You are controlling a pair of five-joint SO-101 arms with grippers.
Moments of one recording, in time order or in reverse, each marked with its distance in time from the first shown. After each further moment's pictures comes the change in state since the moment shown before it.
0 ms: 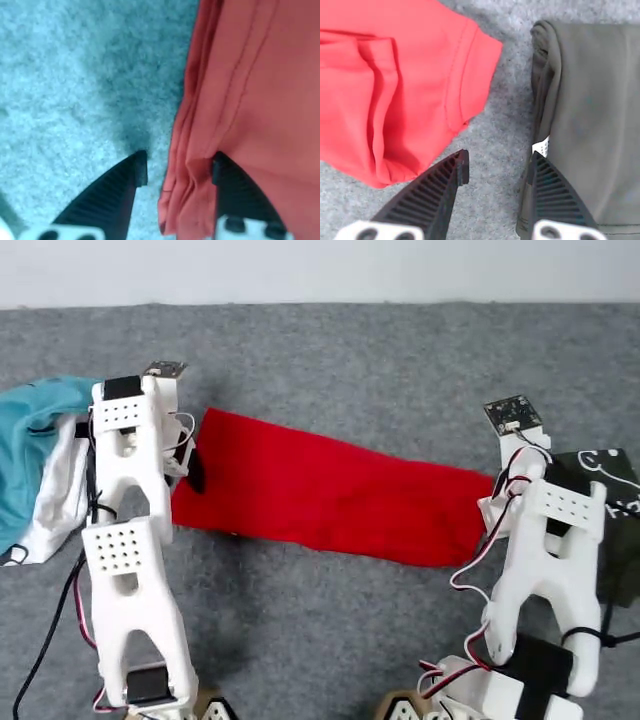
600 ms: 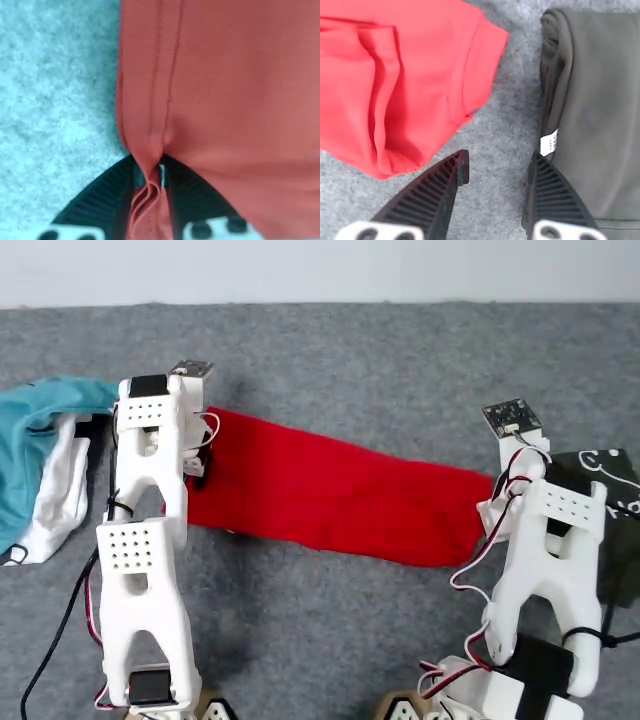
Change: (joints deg) left arm 4.0 1.1 -0.3 0.3 2.3; right arm 0.0 0.0 0.0 2.1 -0.1
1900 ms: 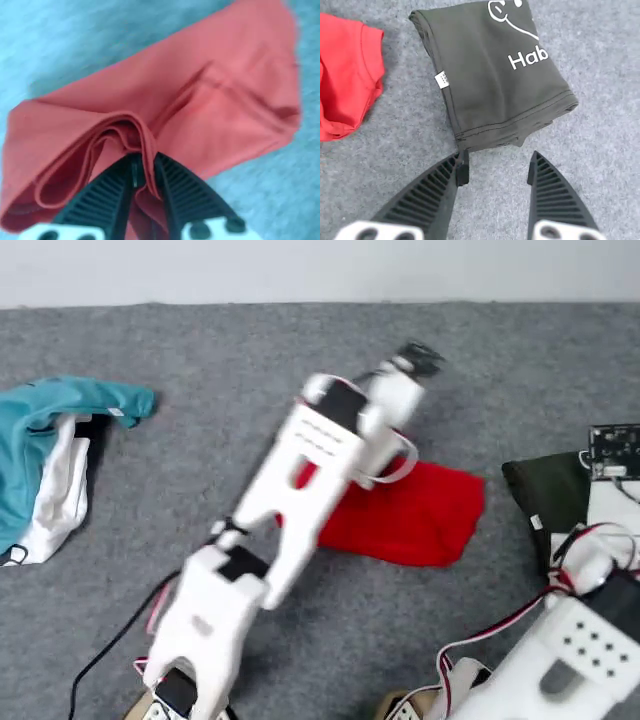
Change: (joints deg) left arm 43.3 -17.2 -3.3 -0.3 5.8; right arm 18.2 -42.1 0.0 19.5 0.0
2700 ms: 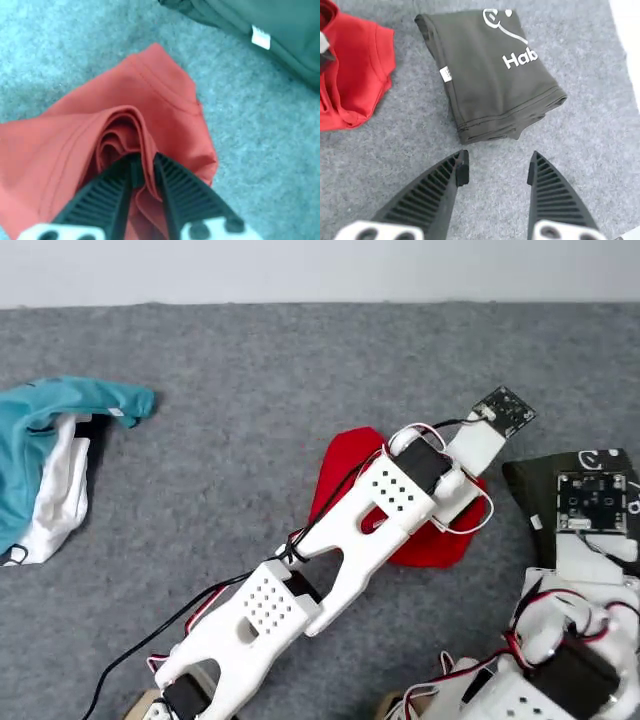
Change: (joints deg) left arm 11.6 13.8 -16.5 -4.0 8.7; right arm 0.0 -19.2 7.5 4.9 0.0
